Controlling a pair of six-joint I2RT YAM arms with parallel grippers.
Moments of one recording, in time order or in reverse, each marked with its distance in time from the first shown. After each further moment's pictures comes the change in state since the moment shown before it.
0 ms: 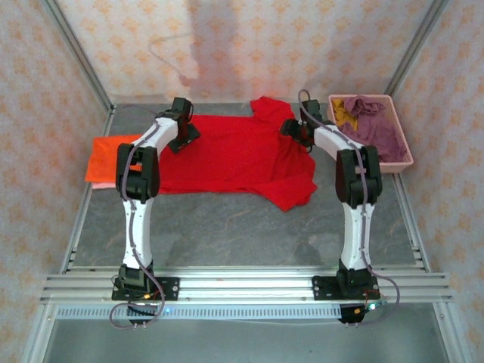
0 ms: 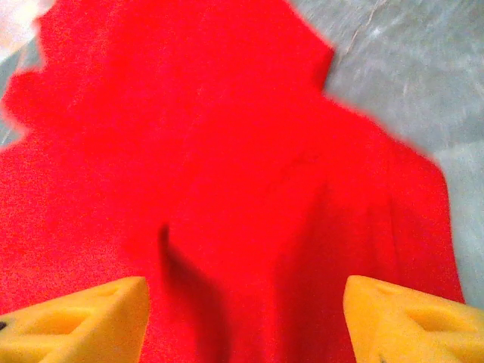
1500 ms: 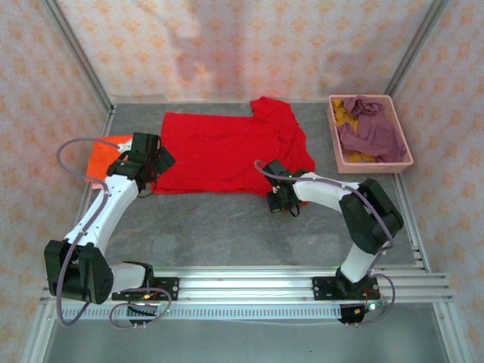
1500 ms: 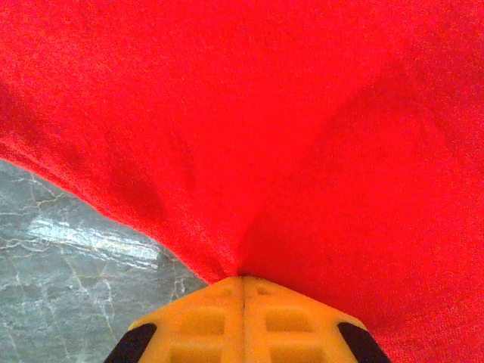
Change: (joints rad) left arm -0.005 -1.022 -0.853 0.041 -0.166 0.026; right arm 0.425 -0.410 -0.601 -0.277 0.212 -0.195
